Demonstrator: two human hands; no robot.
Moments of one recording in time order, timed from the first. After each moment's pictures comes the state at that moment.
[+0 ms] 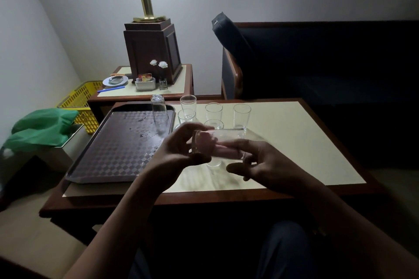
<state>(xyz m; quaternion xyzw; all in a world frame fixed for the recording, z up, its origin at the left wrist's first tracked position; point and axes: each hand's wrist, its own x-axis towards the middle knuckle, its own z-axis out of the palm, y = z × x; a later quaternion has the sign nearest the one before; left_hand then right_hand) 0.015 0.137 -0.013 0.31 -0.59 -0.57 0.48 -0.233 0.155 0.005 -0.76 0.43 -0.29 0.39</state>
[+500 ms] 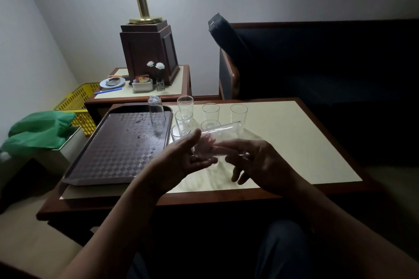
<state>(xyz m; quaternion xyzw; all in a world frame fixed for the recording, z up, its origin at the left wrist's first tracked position) 0.002 0.134 -0.009 0.39 -0.45 -0.70 0.40 -0.230 0.161 -0.001 -0.72 0.40 -0.38 0.43</state>
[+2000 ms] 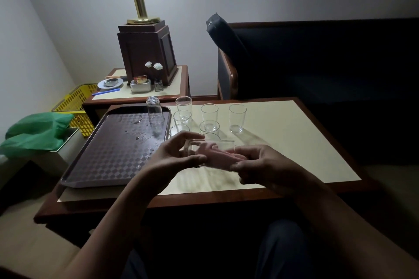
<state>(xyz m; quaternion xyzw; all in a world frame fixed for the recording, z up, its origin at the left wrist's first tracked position) 0.017 0.137 -0.014 0.41 -0.58 -0.56 0.43 -0.244 0.145 -0.009 -0.54 0.43 -0.31 0.65</state>
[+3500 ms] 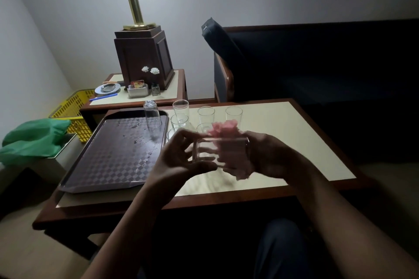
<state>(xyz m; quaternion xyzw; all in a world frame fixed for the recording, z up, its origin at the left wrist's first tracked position) -0.010 0.162 -0.005 0.33 -0.58 -0.53 0.52 -0.247 0.124 0.008 -0.47 0.38 -0.33 0.73</state>
